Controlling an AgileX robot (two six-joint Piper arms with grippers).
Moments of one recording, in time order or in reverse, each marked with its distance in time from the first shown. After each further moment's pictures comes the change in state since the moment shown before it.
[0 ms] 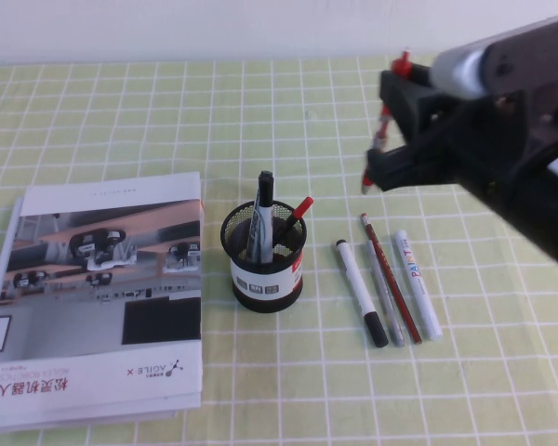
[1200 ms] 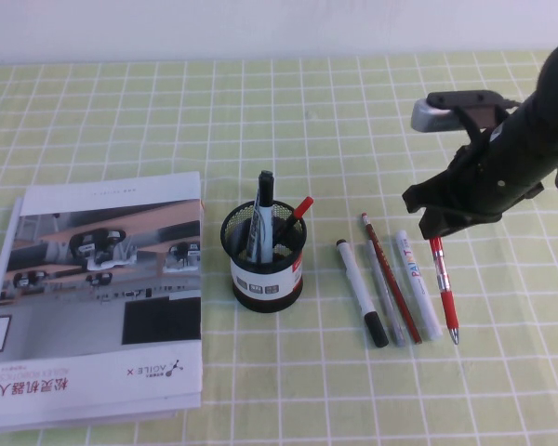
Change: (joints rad) right arm -0.494 0.561 -0.531 -0.567 1.312 0.642; left arm 0.000 0.000 0.000 0.000 0.000 0.000
